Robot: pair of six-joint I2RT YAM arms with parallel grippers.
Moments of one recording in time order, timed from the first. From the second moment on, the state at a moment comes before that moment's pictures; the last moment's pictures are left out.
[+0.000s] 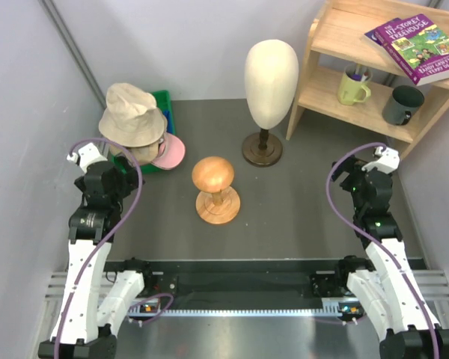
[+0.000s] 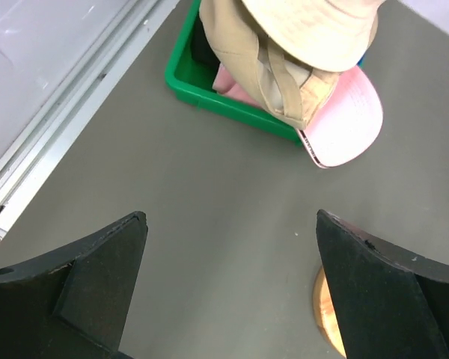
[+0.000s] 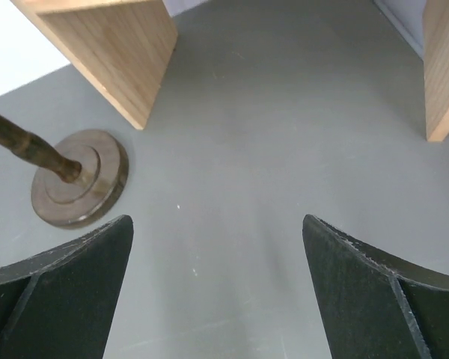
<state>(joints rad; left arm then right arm) -0.05 0.72 0.97 -0.76 -0.38 -0.48 0.05 0.64 0.53 -0.12 0.21 0.34</state>
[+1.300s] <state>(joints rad) -0.10 1.78 2.03 -0.84 -0.59 -0.30 0.05 0.81 0.63 -0.01 0.24 0.35</state>
